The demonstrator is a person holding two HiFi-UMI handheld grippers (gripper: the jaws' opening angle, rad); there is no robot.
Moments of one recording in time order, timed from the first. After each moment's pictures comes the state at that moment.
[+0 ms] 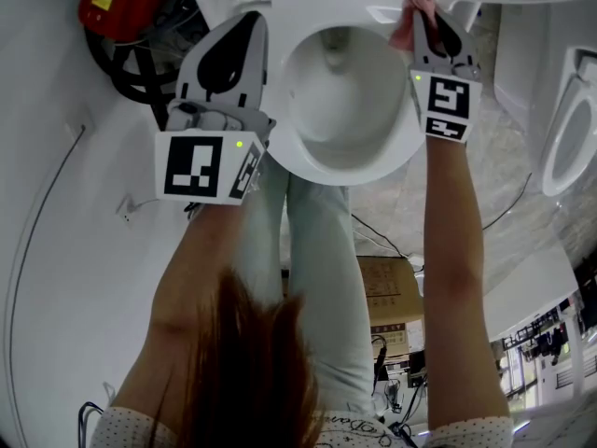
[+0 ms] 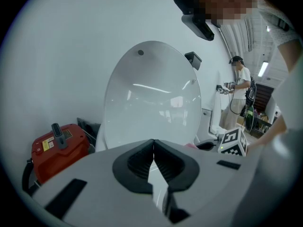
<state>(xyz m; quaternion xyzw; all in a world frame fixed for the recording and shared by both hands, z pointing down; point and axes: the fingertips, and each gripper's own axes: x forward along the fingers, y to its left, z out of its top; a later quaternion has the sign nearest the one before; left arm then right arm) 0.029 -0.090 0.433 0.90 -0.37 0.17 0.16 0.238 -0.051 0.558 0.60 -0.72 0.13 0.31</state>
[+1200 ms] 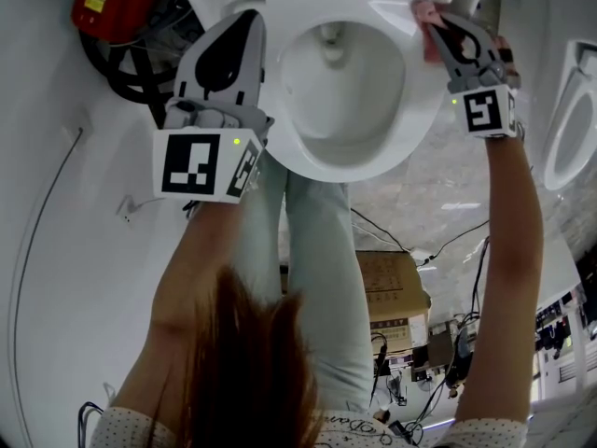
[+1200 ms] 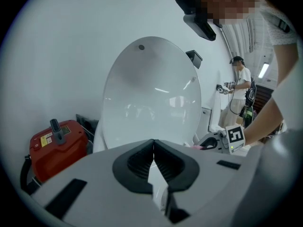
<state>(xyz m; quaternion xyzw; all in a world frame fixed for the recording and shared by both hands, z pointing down) 0.031 -0.087 0.442 0.90 -0.37 0.18 0.18 0.245 -0.020 0.560 0.35 -0.84 -0.05 0.42</state>
